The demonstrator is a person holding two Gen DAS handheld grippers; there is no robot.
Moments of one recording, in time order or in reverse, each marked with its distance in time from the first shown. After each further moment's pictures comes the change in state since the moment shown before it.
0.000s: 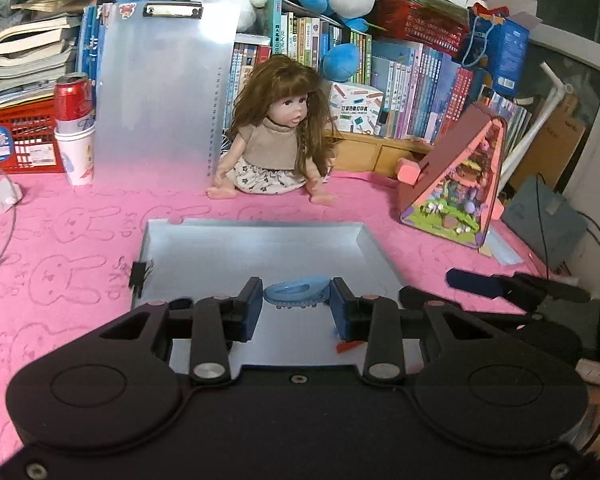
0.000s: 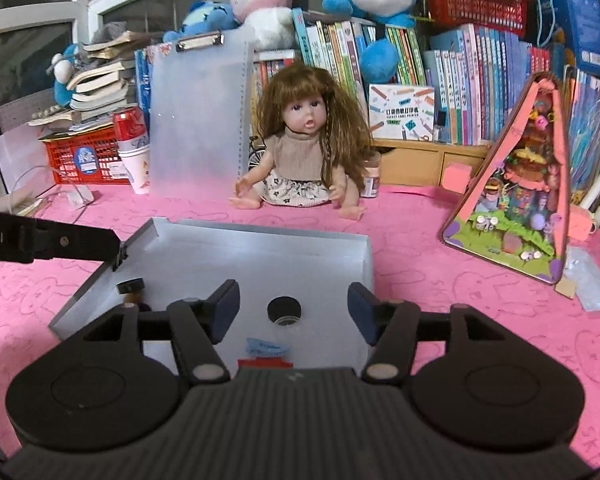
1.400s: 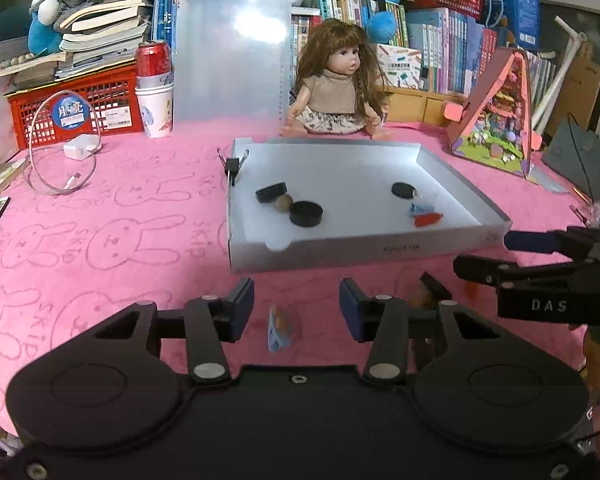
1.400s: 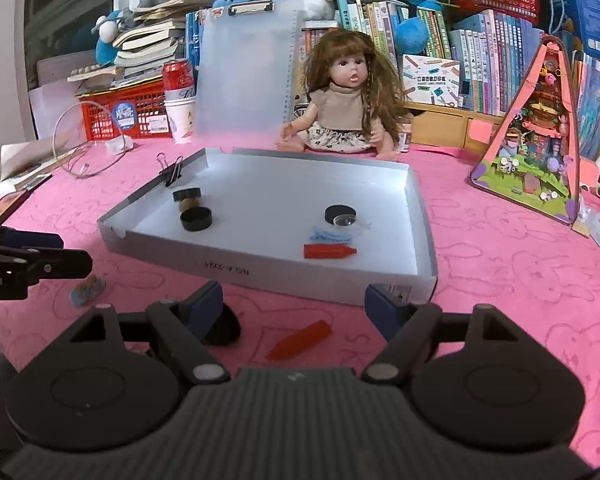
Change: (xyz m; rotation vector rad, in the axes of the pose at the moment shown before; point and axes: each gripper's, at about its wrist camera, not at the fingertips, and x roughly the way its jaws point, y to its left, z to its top) left arm -0.051 0.038 -0.136 0.064 -0.018 0.164; right arm -0.024 0.049 -0.090 -0.051 0.020 0.029
